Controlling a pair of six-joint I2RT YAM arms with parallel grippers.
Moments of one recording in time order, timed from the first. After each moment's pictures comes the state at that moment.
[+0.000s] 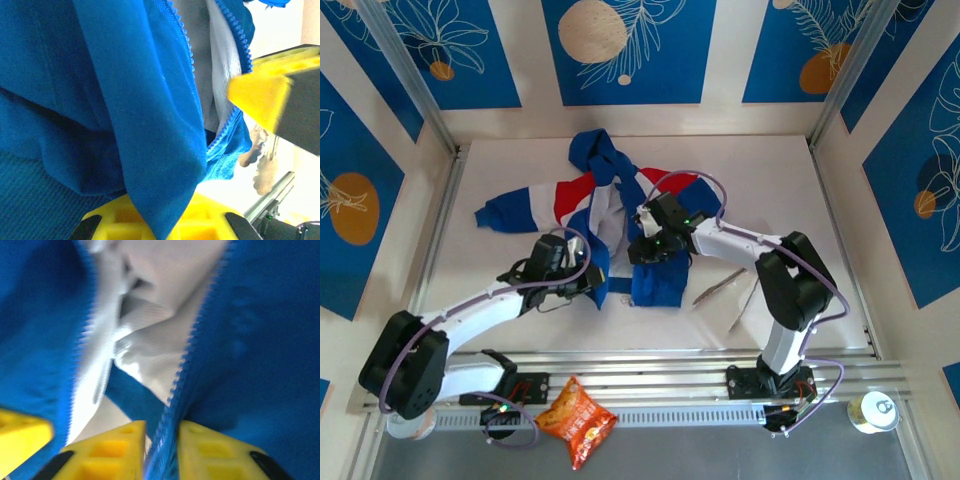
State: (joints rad) left arm -0.54 1.23 0.52 -0.05 0.42 -0.87; right arm 0.66 1.75 1.16 -0.44 -0.40 0.43
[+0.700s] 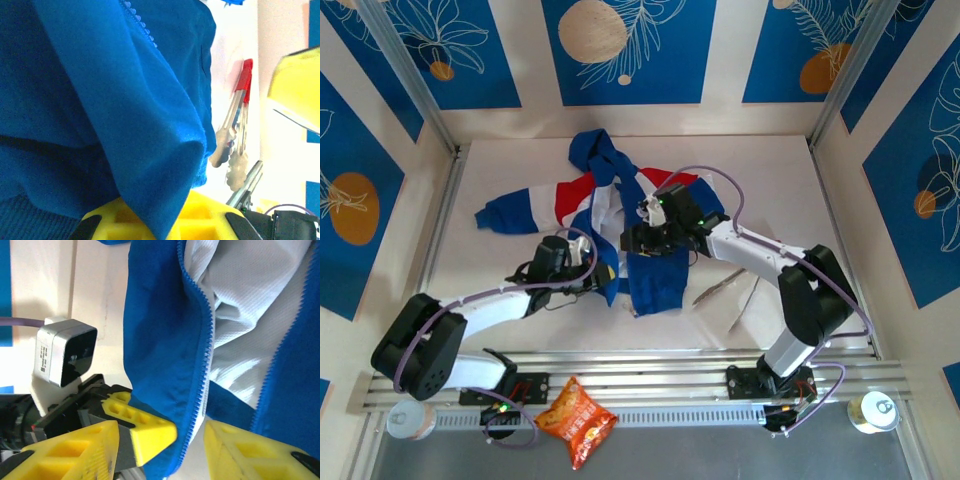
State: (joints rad) left arm -0.53 1.33 0.46 0.24 0.53 -0.90; right arm 0.62 1.64 1.11 -0.30 -0.58 0.70
